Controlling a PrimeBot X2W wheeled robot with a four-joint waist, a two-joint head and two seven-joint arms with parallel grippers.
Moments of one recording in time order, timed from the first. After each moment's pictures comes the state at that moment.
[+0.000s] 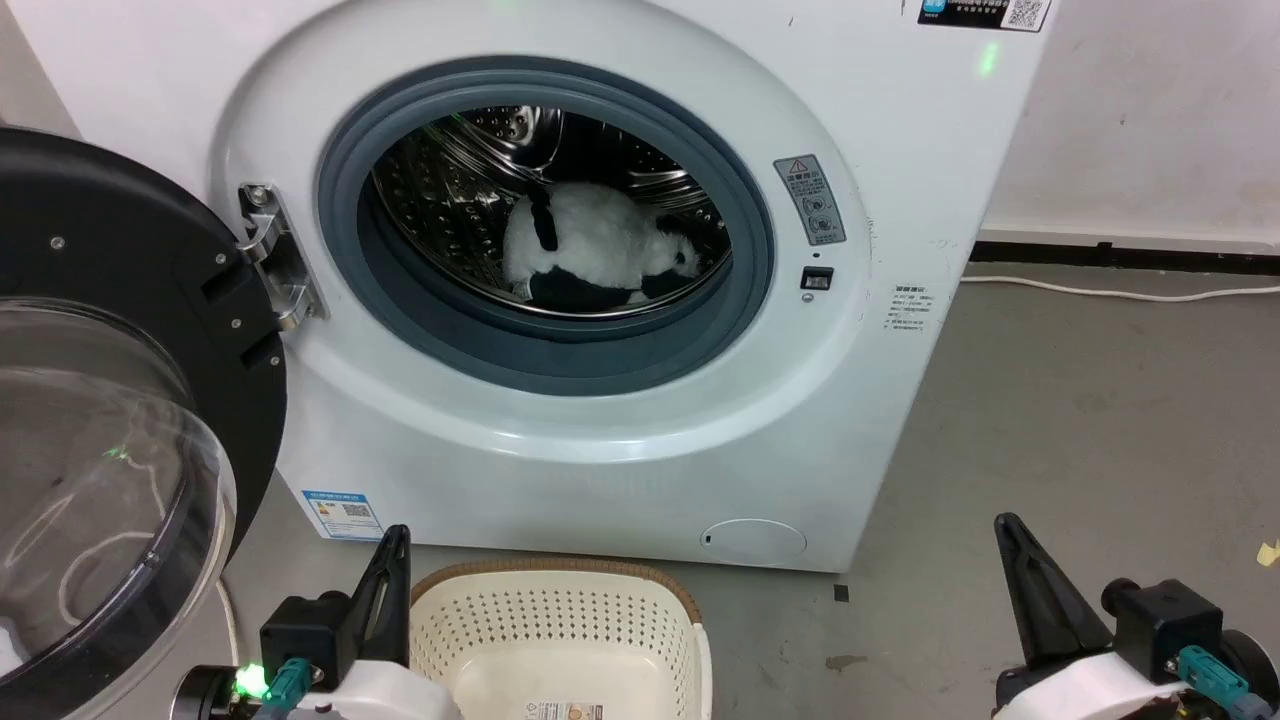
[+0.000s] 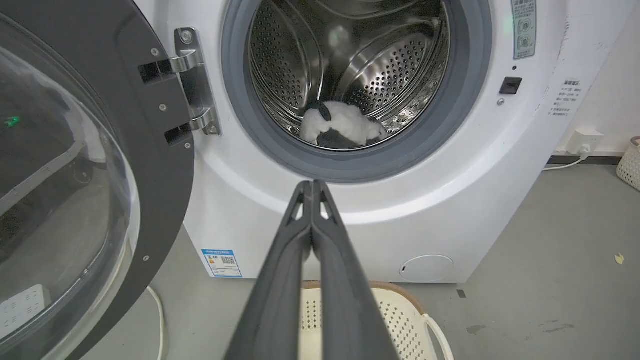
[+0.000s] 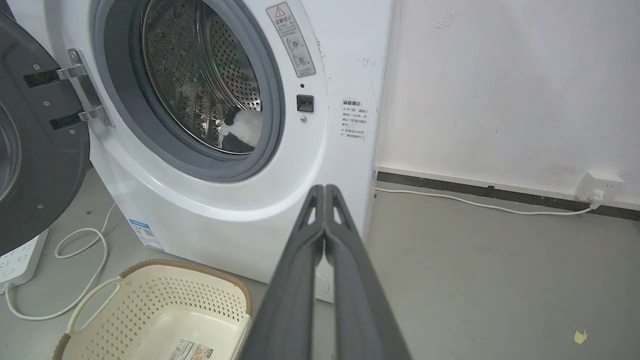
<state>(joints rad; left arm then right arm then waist) 0.04 0.10 -0.07 0.06 -0.10 0.01 -0.10 0.05 -0.05 -0.02 0.02 0.06 0.13 -0.10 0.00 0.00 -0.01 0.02</state>
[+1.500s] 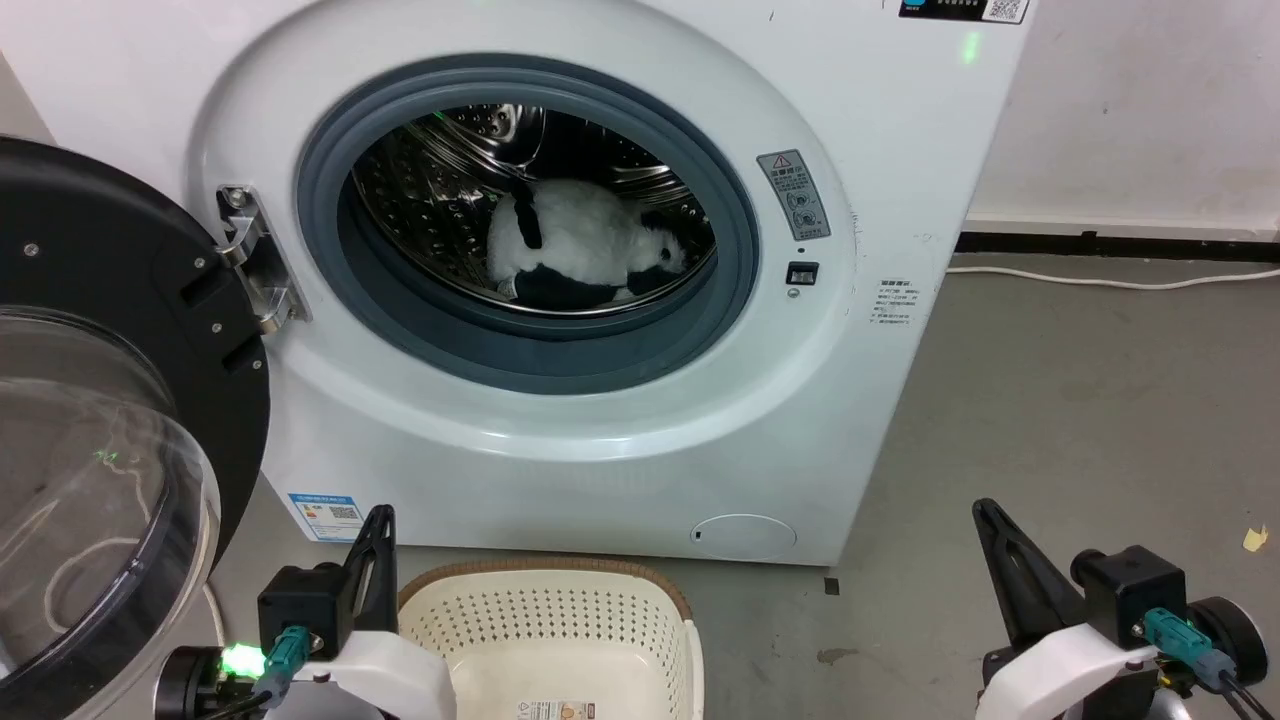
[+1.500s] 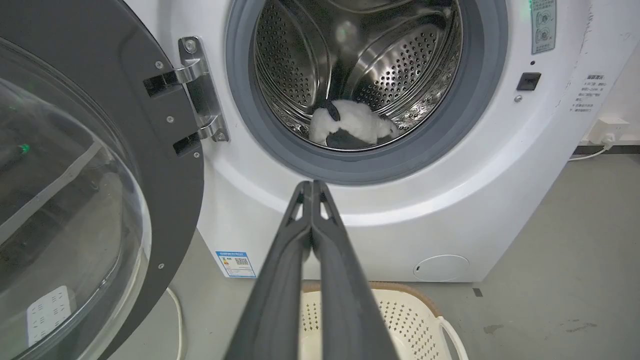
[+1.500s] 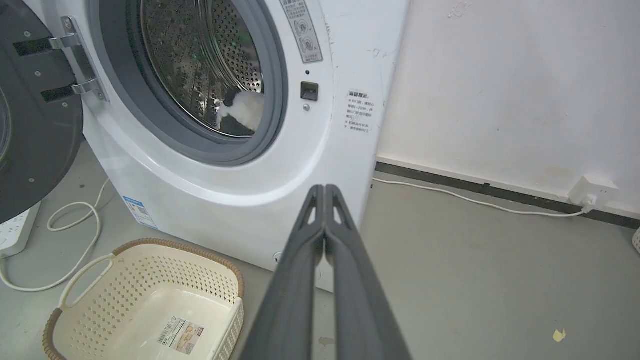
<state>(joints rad) 0.02 0.05 0.00 0.01 0.00 0.00 0.00 0.01 -0.05 0.00 0.00 0.01 0.13 0.00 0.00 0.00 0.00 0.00</state>
